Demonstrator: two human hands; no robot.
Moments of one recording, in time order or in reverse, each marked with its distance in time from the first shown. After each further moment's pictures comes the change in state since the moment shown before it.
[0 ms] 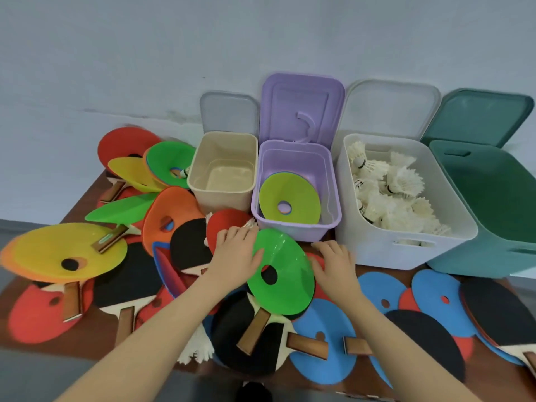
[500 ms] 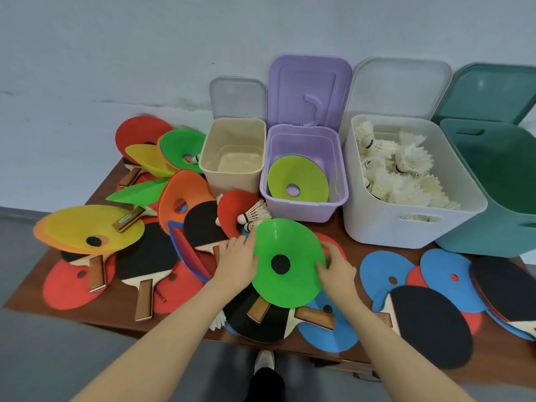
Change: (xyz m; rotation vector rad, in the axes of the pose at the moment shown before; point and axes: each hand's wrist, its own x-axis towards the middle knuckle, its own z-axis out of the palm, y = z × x) left_hand -0.053 0.011 0.020 -0.052 -0.116 -0.192; right_hand -0.053 -0.012 0.015 0.395 -0.103 0.284
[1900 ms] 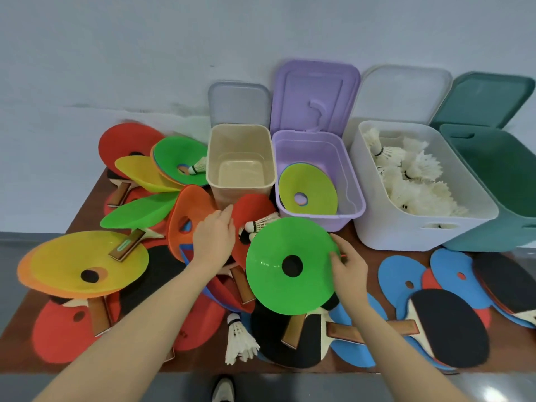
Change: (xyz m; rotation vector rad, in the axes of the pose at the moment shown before) left_hand 0.079 -0.105 -0.038 -0.227 0.318 0.022; right_hand 0.012 -0.061 0.032 0.366 0.294 0.057
